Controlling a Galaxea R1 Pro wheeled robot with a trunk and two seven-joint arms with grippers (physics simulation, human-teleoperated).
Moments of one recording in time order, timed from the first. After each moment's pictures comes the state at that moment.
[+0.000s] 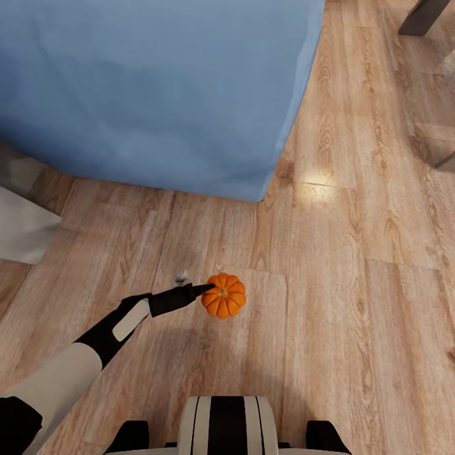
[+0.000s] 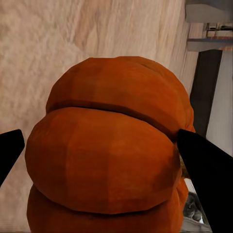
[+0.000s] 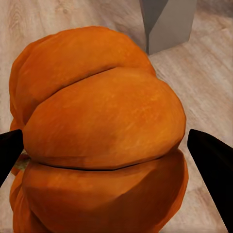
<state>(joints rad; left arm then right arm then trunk) -0.88 0.18 -0.56 -0.69 1.07 0.48 -0.69 -0.85 -0.70 -0.93 -1.40 -0.28 0.99 0.51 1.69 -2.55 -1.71</state>
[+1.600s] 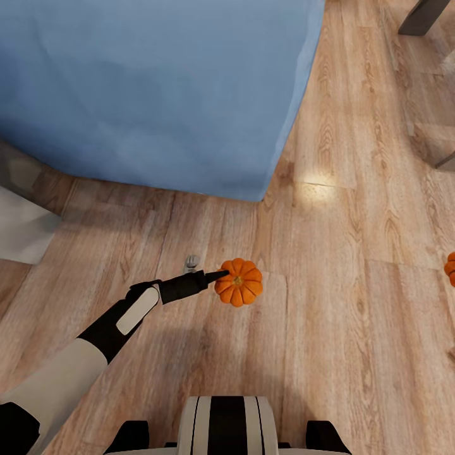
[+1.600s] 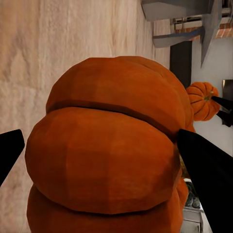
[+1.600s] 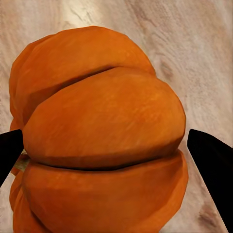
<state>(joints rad) -0.87 0.16 -0.55 -0.91 1.06 0.51 -0.64 -0.68 -0.58 -0.82 -1.39 -0.03 0.99 0.51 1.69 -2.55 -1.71</state>
